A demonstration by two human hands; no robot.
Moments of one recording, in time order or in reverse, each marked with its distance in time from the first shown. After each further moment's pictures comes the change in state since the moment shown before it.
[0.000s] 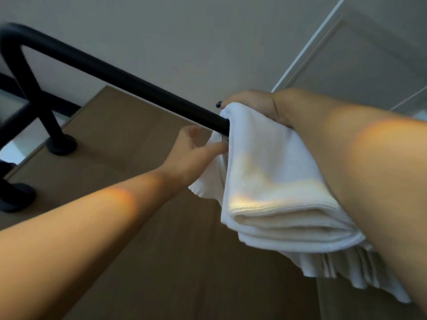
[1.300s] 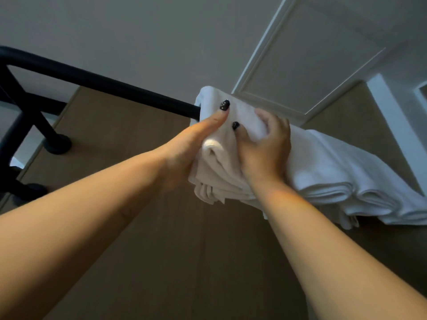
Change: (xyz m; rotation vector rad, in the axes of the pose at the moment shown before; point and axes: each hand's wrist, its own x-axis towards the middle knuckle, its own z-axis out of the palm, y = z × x) left_hand -0.049 0.060 0.001 -0.293 -0.540 -0.222; right_hand -0.113 0.039 0.095 0.252 1.148 -0.059
